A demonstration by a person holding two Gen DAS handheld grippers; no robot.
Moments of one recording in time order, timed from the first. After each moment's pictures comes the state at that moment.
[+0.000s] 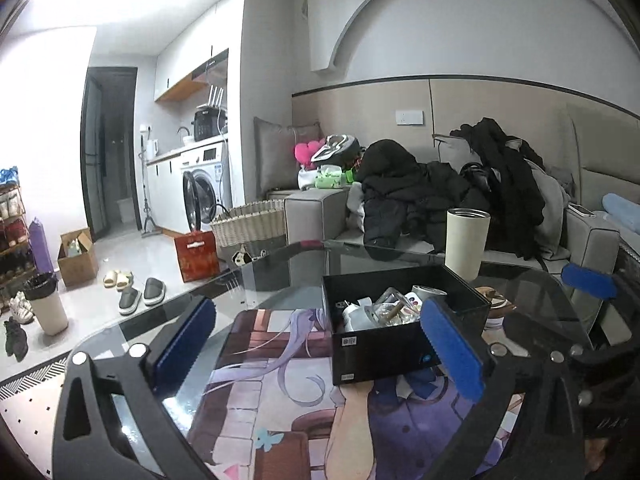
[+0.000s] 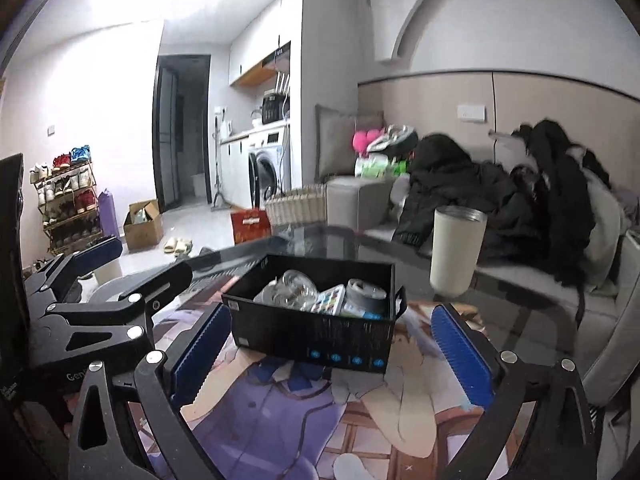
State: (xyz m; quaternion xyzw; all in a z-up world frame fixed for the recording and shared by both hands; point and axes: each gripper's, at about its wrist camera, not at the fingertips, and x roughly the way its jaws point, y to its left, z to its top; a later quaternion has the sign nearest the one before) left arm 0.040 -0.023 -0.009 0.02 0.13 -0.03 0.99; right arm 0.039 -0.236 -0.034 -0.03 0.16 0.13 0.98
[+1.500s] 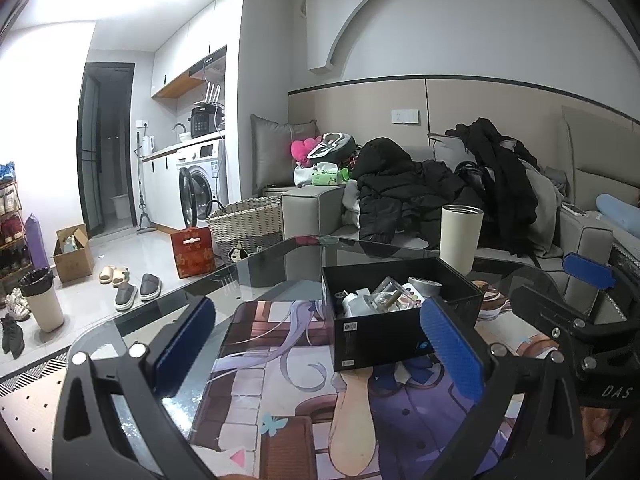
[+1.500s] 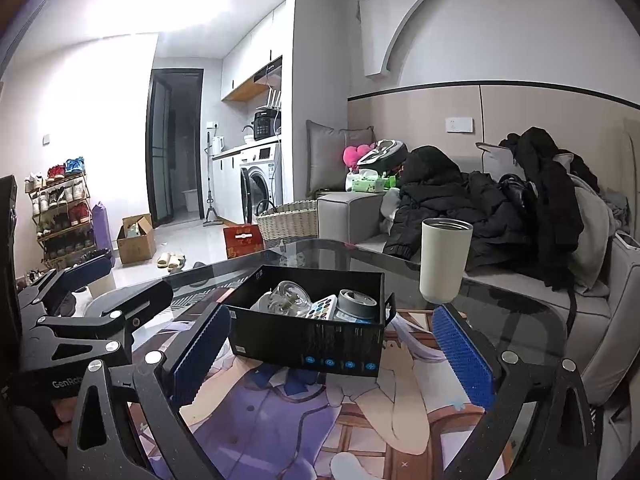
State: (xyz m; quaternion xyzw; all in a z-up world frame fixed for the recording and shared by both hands) left arm 0.025 -0.024 -0.014 0.01 0.14 -0.03 0.99; right arm 0.027 -0.243 -0.033 -0.02 0.13 0.11 0.98
